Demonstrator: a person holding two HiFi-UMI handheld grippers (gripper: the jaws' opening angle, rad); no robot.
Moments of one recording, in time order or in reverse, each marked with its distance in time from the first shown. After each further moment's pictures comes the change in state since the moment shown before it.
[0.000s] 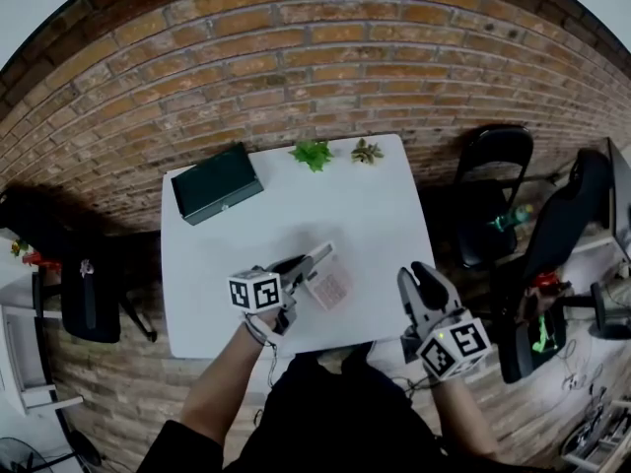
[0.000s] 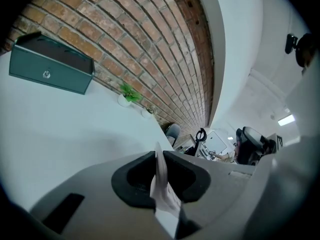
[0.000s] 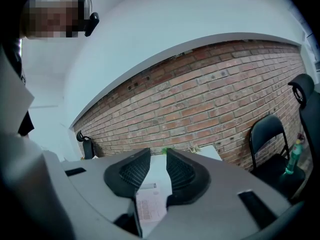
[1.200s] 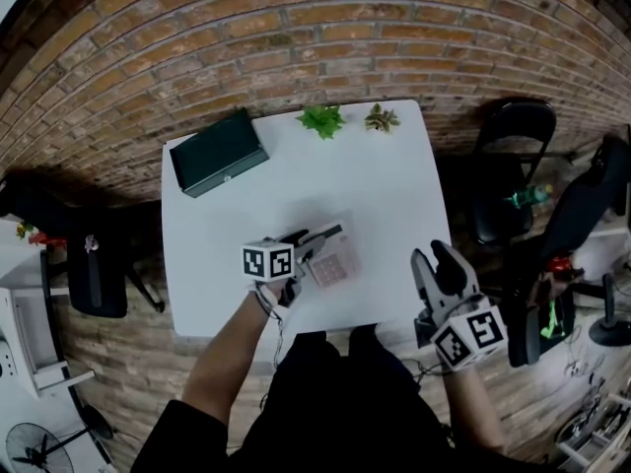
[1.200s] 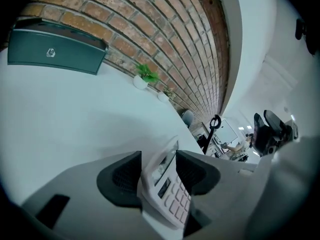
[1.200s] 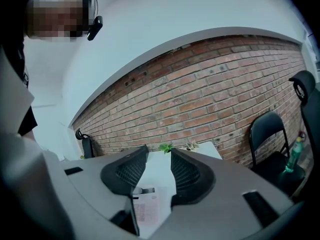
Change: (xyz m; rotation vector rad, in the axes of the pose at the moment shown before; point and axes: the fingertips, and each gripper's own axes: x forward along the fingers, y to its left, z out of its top) left arm 0.033 0.064 -0.036 -0.007 0.149 0.119; right arm 0.018 -0.020 -0.012 0.001 0.040 -0.009
